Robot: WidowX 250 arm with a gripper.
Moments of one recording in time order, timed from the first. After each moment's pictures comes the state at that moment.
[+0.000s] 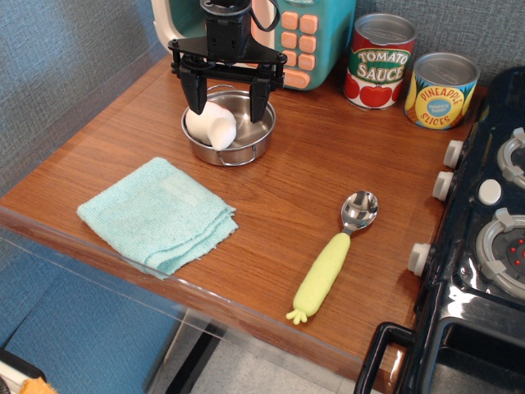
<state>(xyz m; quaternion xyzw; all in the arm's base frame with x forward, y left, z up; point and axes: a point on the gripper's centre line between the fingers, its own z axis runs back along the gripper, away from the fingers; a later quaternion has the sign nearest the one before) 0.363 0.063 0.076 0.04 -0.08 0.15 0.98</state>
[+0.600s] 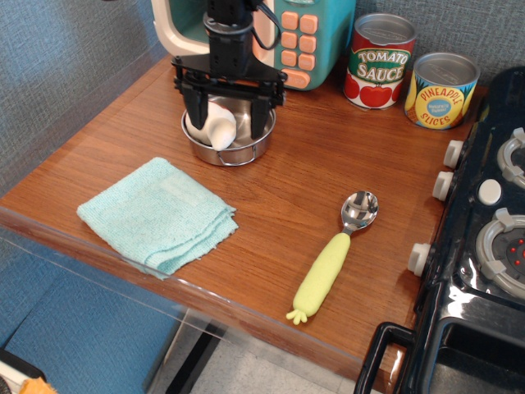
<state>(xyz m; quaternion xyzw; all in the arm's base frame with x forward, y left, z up) 0.359 0.052 0.060 0.04 -0.07 0.13 0.99</state>
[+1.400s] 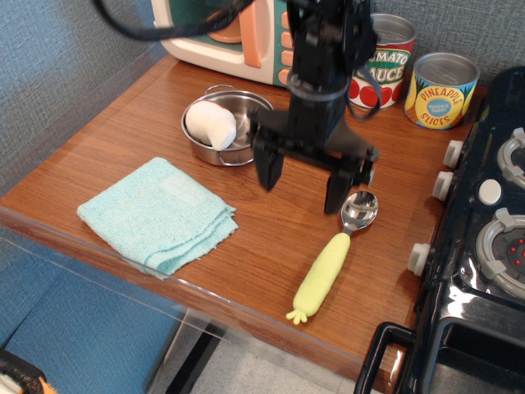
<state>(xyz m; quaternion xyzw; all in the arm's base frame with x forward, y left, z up) 0.295 -0.049 0.064 0.03 -0.07 0.00 1.00</state>
